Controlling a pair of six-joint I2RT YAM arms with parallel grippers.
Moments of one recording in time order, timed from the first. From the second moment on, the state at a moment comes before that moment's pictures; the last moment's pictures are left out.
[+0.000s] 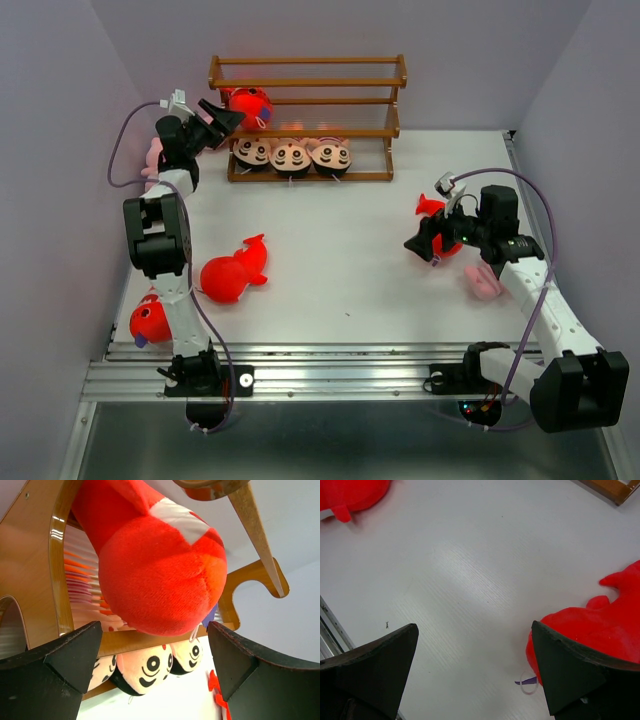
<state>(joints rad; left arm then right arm) 0.14 2.15 1.58 0.57 0.63 -0.91 0.08 1.07 0.83 -0.37 -0.71 -0.24</state>
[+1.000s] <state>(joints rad) 0.12 1.65 1.21 0.47 0.50 -0.69 0.08 1.07 0.83 -0.37 -0.71 -0.24</state>
